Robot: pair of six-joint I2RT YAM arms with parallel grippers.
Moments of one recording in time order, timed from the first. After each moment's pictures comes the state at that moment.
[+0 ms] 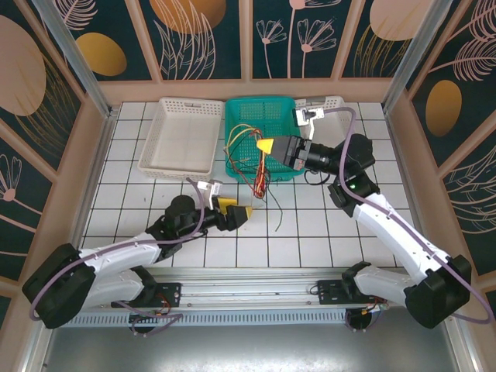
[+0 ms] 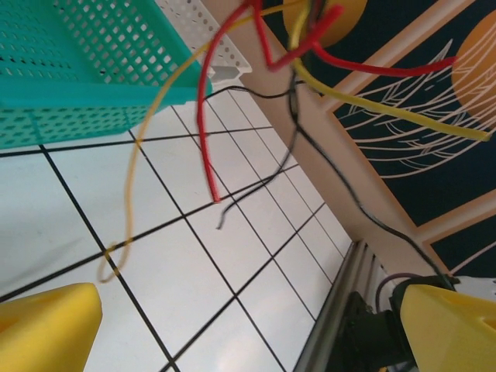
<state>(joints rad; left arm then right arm) -0.78 1.15 0.35 0.61 0.34 -0.73 0.54 1.11 0.96 0.52 -0.88 1.15</state>
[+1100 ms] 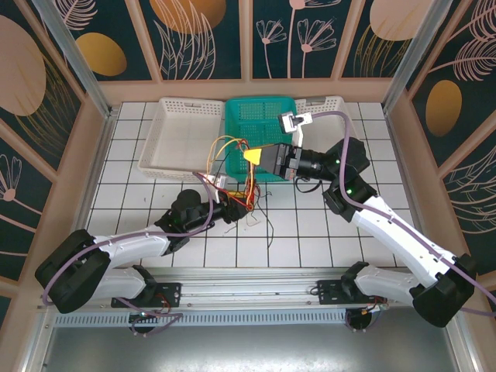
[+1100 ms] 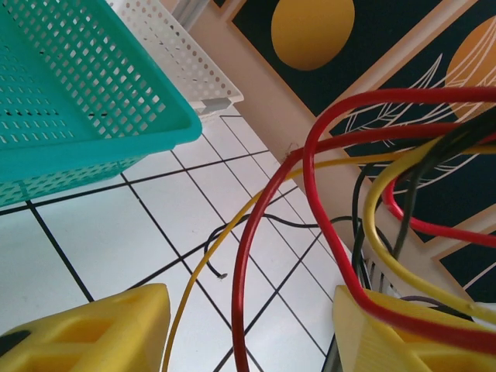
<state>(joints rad) -0.78 1.27 0.41 0.73 0.33 -0.70 0.69 1.10 1.02 0.45 -0.83 1.12</state>
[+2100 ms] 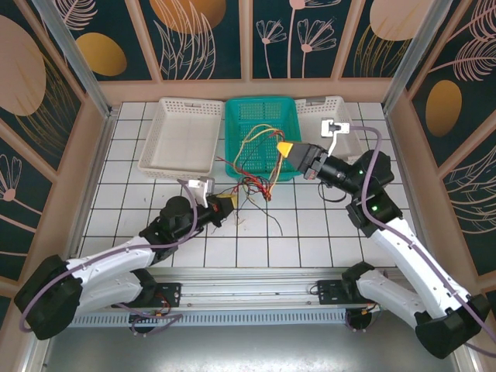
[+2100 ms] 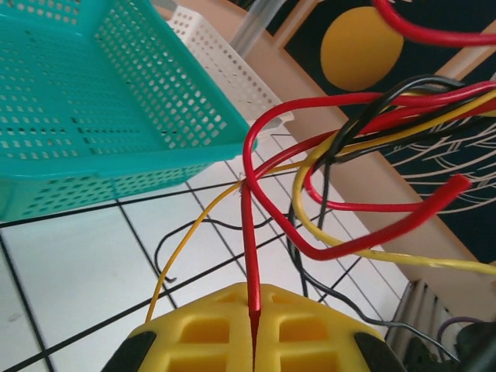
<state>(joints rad) -0.78 1.02 0.35 0.49 0.15 -0.64 0.50 0.88 0.87 0.22 -0.61 0.96</state>
